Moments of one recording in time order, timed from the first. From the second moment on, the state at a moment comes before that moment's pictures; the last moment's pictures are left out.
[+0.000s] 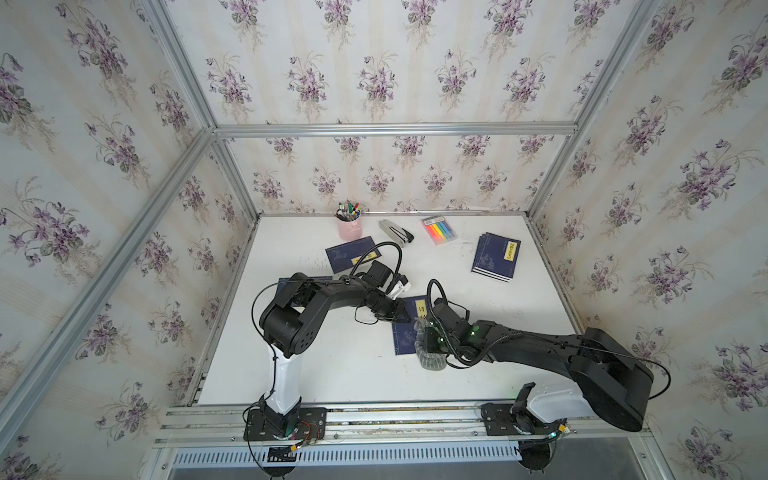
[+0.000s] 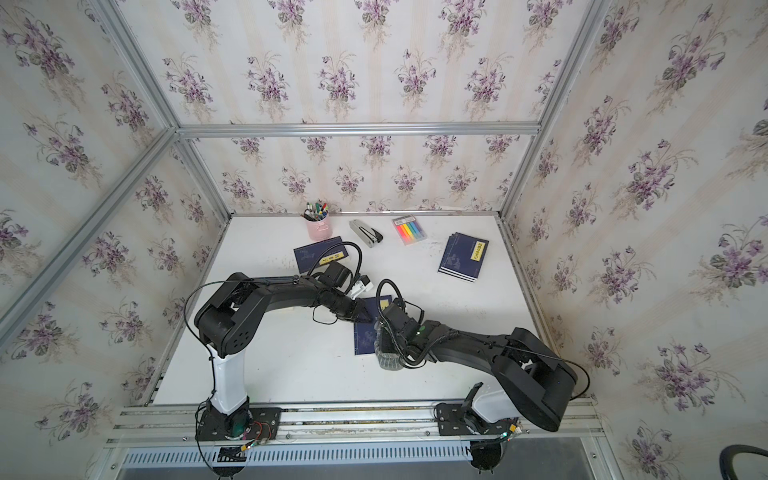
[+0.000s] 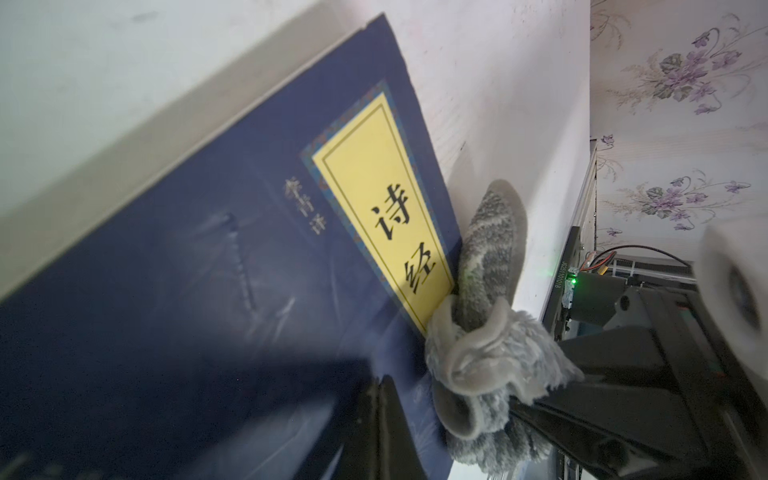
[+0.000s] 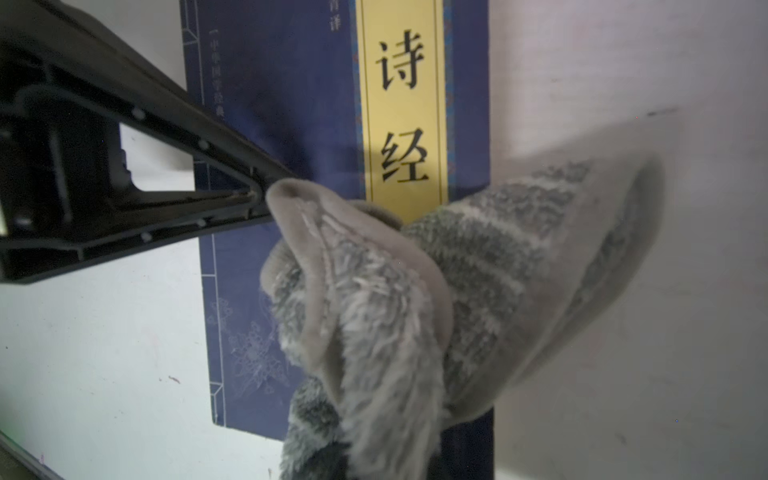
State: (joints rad) left arm -0.56 2.01 1.12 -0.27 0.75 -0.28; right arm 0.89 1.41 0.60 -0.25 0.04 0.86
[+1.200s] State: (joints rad) left arm -0.52 2.02 1.11 -0.24 0.79 -0.30; right arm 0.82 1.45 0.59 -0.13 -0.07 0.80
